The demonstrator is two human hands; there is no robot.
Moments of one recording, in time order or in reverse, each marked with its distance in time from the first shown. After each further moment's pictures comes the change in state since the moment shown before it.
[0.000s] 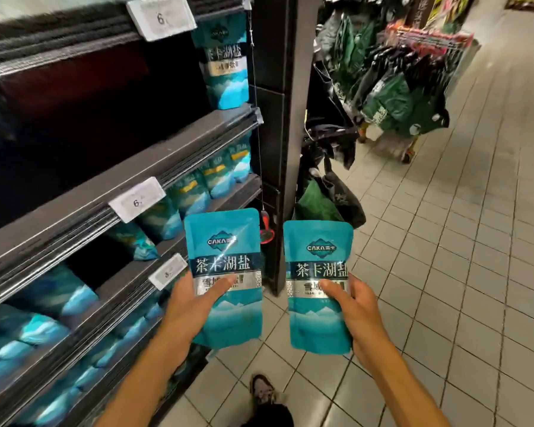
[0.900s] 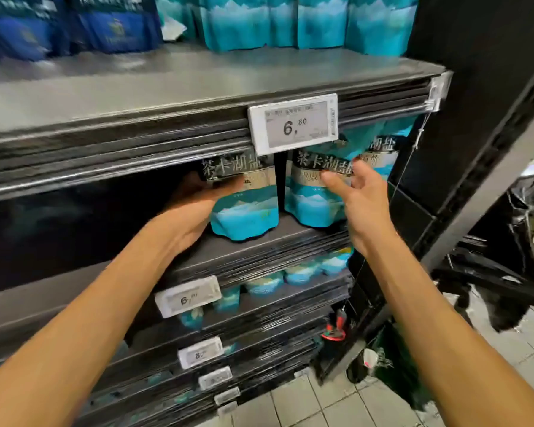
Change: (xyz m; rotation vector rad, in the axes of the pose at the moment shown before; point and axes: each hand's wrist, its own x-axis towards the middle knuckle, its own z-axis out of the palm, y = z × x) left_hand 0.224 0.217 -0.080 -0.203 0.372 0.290; right_hand 0.323 -0.221 0.258 -0.055 -0.550 -0.477
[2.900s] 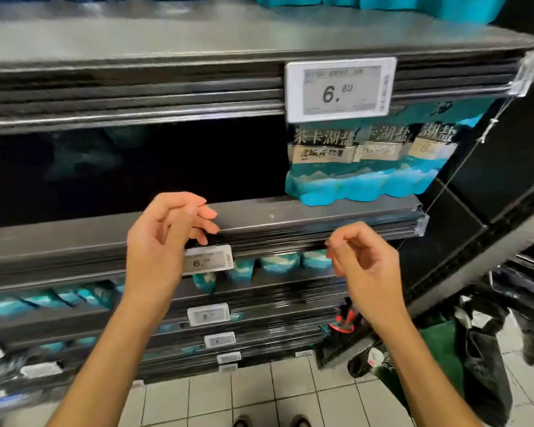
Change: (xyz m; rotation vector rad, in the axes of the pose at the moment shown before) left_hand -0.120 -0.041 -0.026 0.095 0.327 0.397; right_hand -0.096 0.027 -0.014 -0.111 -0.290 -0.176
